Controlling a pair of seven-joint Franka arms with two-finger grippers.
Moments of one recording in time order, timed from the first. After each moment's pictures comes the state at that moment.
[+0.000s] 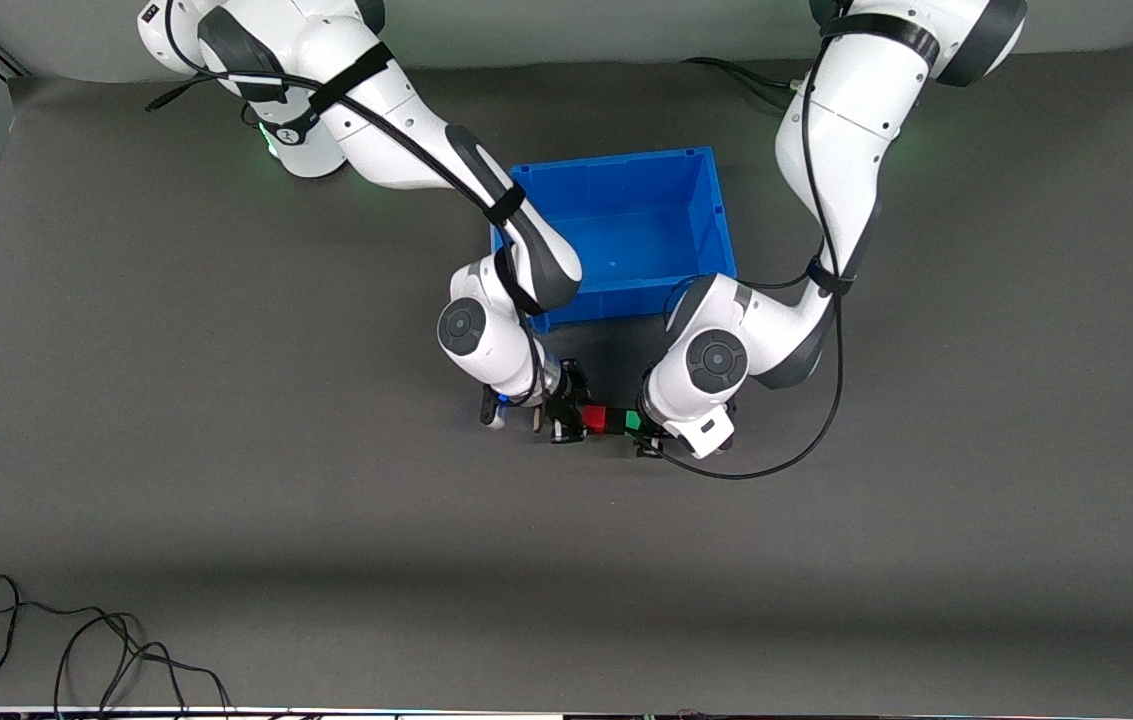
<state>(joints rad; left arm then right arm) -0.52 0.77 -0.08 -1.56 -0.19 2.39 -1.91 0.81 0.88 -0.12 -1.52 0.72 2.65 1.82</state>
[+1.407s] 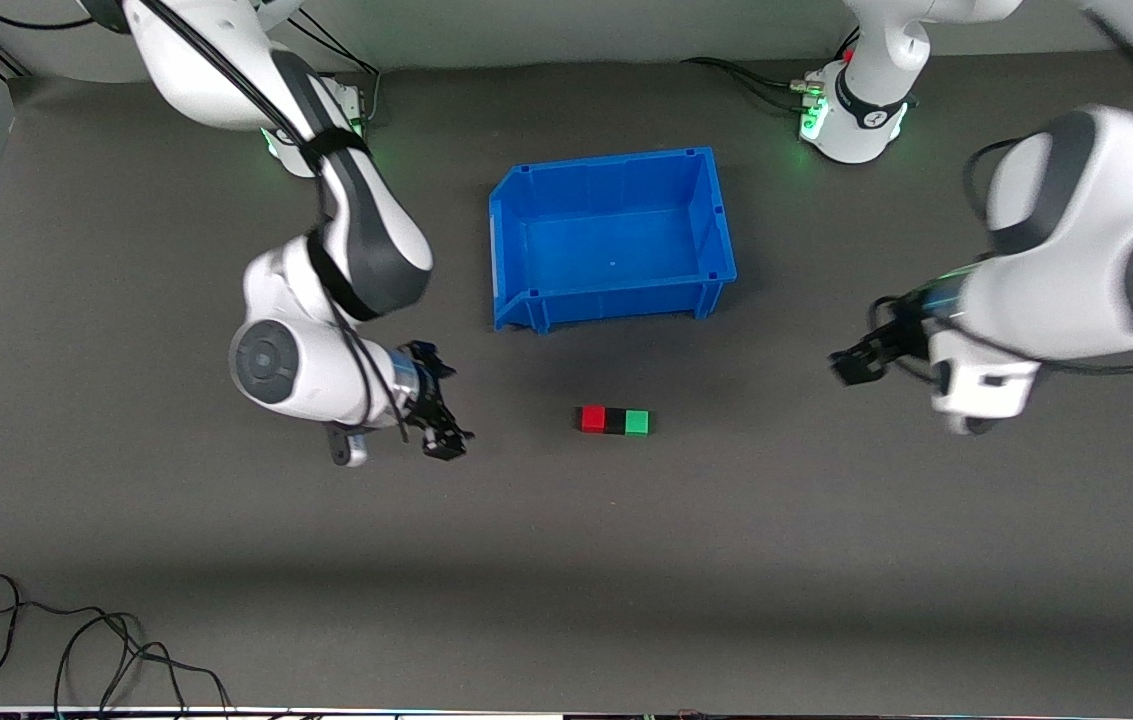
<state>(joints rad) -0.14 0.27 -0.05 -1.44 -0.17 1.47 -0.79 0.61 0.53 -0.26 -1.43 0.44 1.84 1.47</state>
